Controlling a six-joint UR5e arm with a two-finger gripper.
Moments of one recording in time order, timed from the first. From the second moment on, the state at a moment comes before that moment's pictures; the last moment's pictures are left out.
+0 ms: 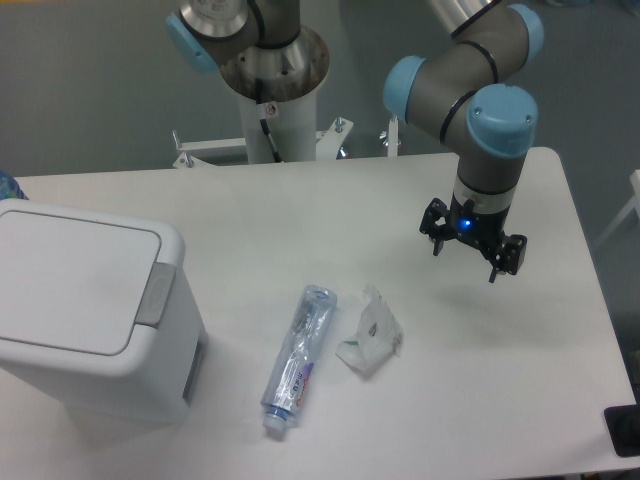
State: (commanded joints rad) arm 2.72 -1.90 -1.71 -0.94 1.52 1.34
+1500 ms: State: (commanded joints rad) arm 2.50 -1.76 -1.56 -0.94 0.89 0.35
